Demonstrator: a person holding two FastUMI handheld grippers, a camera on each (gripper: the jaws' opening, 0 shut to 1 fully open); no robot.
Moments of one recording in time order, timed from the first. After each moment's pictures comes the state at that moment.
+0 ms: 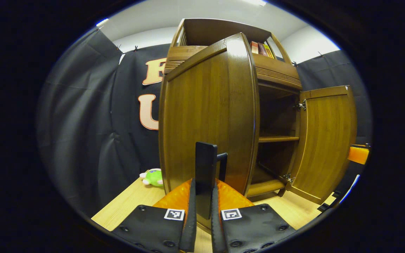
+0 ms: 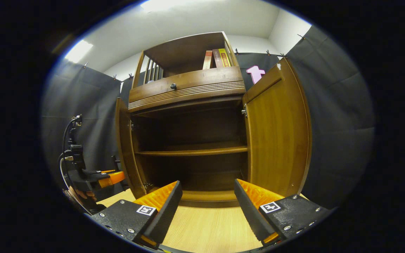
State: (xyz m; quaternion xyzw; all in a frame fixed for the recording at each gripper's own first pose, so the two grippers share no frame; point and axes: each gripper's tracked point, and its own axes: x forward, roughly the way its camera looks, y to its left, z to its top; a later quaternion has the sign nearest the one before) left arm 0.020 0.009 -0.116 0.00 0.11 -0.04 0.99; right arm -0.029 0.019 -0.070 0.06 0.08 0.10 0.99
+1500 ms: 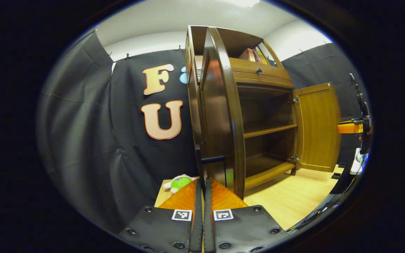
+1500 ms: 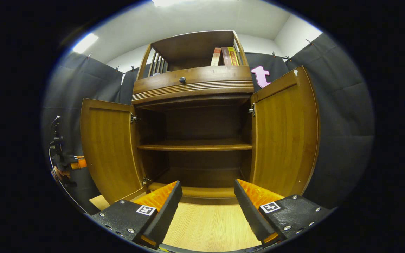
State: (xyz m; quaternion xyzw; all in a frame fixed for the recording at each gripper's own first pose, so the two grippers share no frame) left arm 0.001 0.188 -0.095 0.06 0.09 -0.11 0.99; right arm -0.039 0.042 -0.071 0.03 0.10 0.10 0.99
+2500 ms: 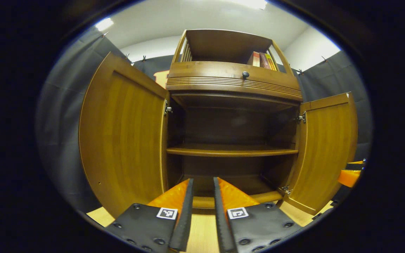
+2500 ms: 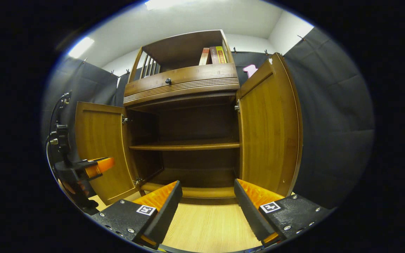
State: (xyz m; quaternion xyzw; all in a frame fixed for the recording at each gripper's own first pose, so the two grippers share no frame) left arm 0.012 -0.030 -0.079 0.01 0.05 0.01 1.00; right arm -0.031 -0.012 -0.083 0.04 0.09 0.08 0.99
